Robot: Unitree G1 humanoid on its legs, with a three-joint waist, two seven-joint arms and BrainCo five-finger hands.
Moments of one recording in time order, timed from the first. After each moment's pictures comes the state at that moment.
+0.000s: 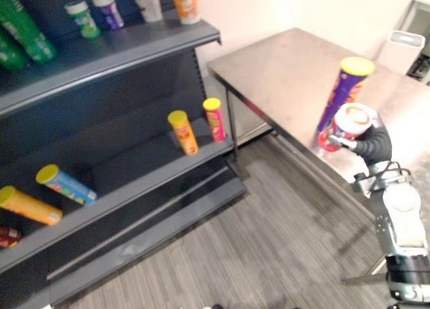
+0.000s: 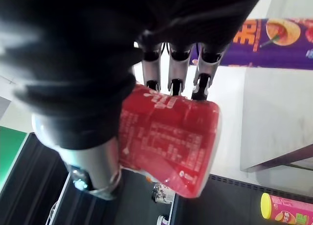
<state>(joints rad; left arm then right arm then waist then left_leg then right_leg) 0.32 0.07 0.18 1.02 -0.50 -0.05 -0.23 -0.23 -0.44 -0.15 -0.07 0.34 -0.20 0.19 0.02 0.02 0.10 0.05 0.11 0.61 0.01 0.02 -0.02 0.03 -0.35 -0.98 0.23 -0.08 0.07</state>
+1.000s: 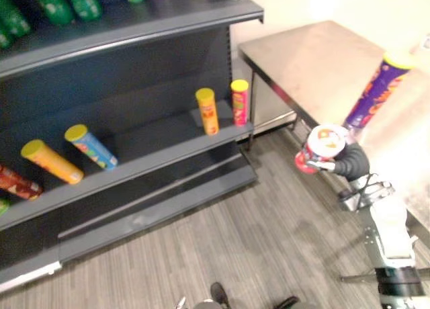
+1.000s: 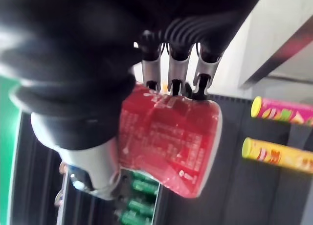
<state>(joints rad) 0.30 0.11 0.11 0.96 -0.60 -0.03 -0.29 -0.18 -0.37 -0.05 -0.11 0.33 -0.28 0.43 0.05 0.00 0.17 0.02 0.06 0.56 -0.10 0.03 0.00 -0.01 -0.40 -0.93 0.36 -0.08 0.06</state>
